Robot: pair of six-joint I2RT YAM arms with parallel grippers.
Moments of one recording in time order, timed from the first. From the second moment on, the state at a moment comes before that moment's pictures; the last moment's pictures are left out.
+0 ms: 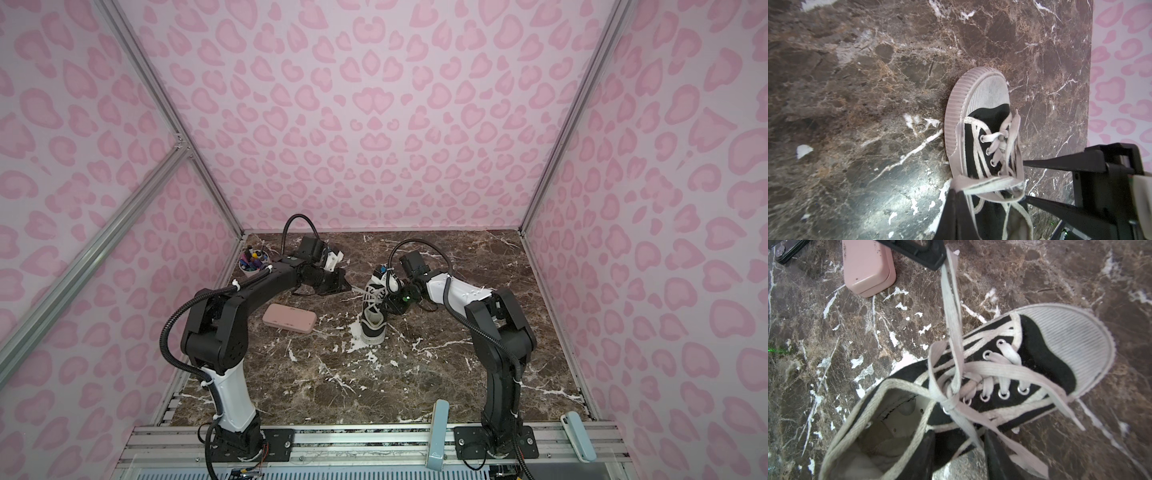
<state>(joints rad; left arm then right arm) -0.32 1.92 1.41 -0.55 0.49 -0.36 0.47 1.91 1.30 -0.44 -0.50 -0.36</state>
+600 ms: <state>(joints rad) -0.31 1.93 1.41 -0.56 0.50 -0.36 0.47 2.01 1.45 -0.57 -0.51 -0.48</state>
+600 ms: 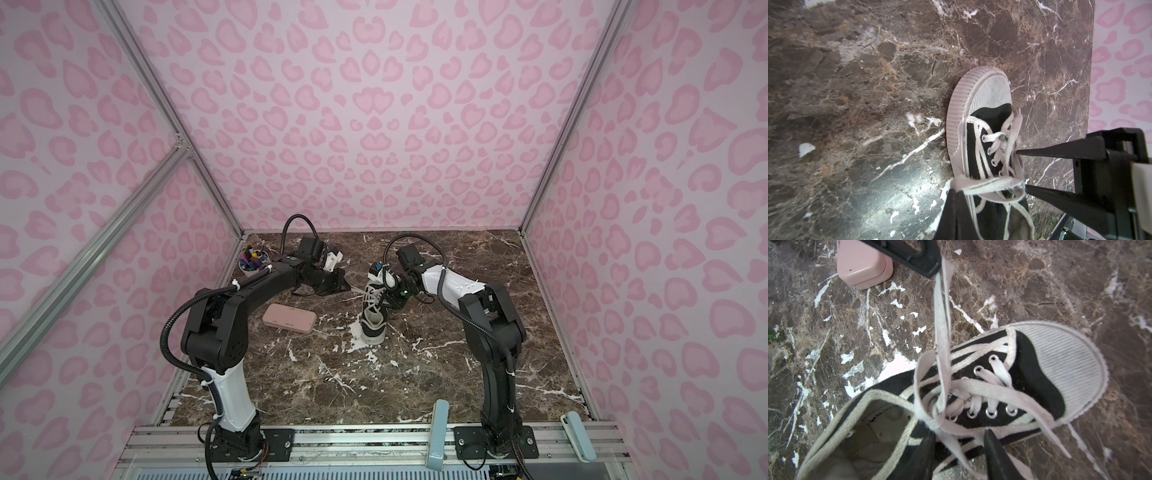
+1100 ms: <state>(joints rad) -0.31 1.93 1.41 -0.56 0.50 -0.36 0.47 2.03 1.48 -0.64 -0.53 -0.51</state>
